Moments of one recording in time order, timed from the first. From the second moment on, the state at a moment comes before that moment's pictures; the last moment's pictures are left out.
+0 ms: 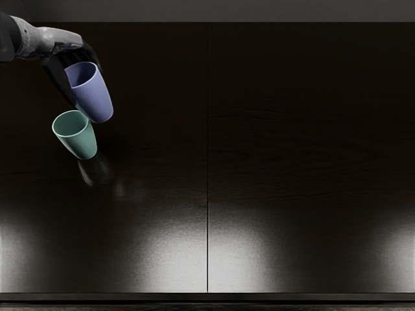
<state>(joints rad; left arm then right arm) -1.54 0.81 -0.12 -1.36 0.79 -0.43 0.61 -0.05 0.00 0.19 0.27 -0.12 -0.29 -0.15</state>
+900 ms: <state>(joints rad) -1.52 0.86 -0.11 -1.26 0.79 -0.48 0.61 -0.05 0.00 0.19 0.27 -0.12 -0.29 -0.15</state>
